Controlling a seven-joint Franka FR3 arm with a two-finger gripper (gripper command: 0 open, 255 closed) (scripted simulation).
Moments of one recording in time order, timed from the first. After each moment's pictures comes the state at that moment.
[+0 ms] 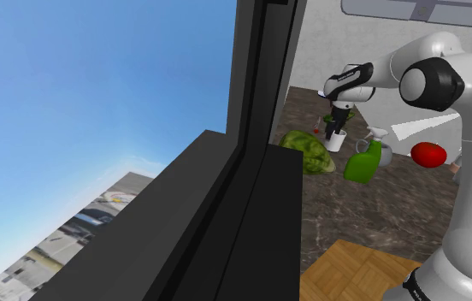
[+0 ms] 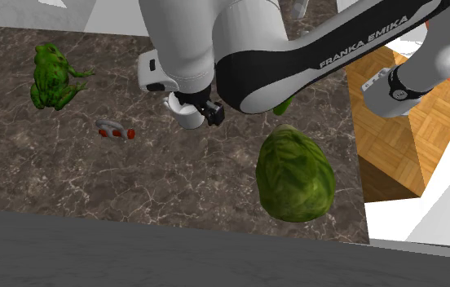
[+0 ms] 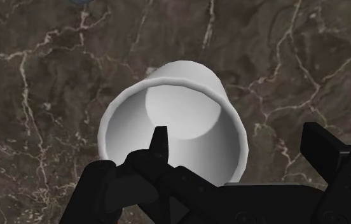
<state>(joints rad) -0.26 0.49 -0.43 -1.64 0.16 2.12 -0.78</state>
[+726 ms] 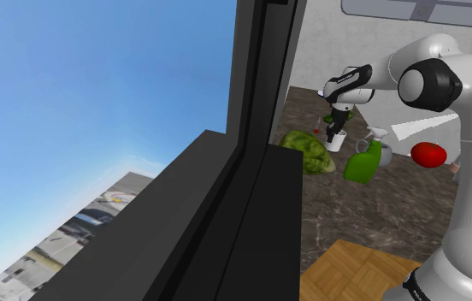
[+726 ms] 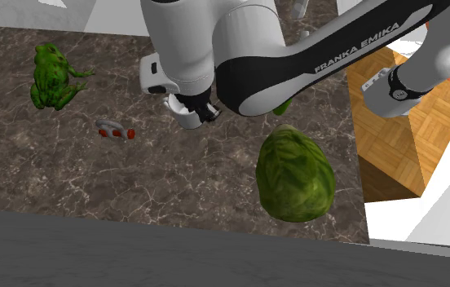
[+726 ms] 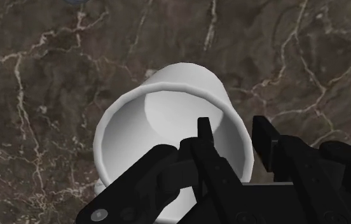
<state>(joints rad) -0.26 0.50 -0.43 -1.65 0.16 2.13 -0.78</state>
